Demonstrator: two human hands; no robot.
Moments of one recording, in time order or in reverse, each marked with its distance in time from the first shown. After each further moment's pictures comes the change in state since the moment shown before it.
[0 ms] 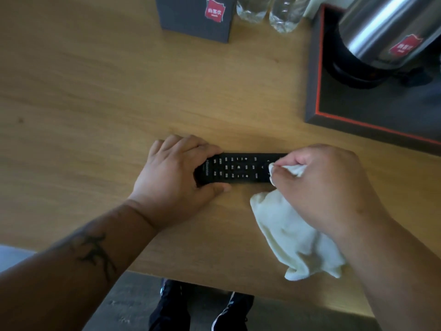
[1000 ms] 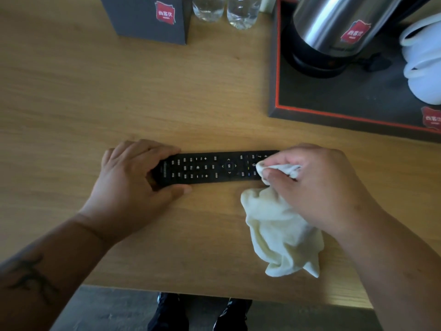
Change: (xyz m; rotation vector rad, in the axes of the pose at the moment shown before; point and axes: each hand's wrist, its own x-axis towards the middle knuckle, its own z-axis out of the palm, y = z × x) left_hand 0.001 0.002 -0.008 -0.008 -0.062 -0.050; right_hand 0.001 0.054 -0.022 0.111 -0.052 -0.037
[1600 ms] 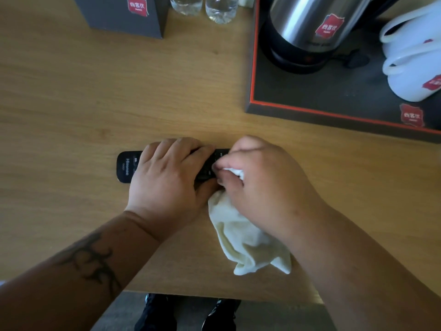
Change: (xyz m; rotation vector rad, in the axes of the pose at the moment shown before) left_hand 0.021 0.076 0.062 0.204 0.206 0.122; right_hand -0.001 -0.010 0.014 -0.097 -0.029 -0.273
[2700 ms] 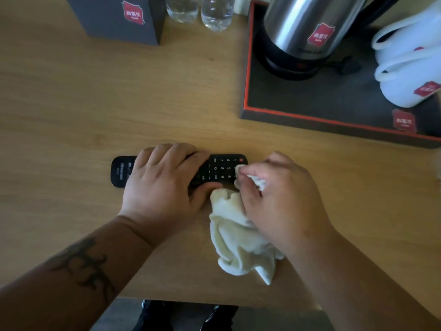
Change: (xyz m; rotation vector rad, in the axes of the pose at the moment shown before) left_hand 0.001 0.000 0.001 0.050 0.002 0.024; right_hand -0.020 0.022 0.000 -0.049 0.175 0.146
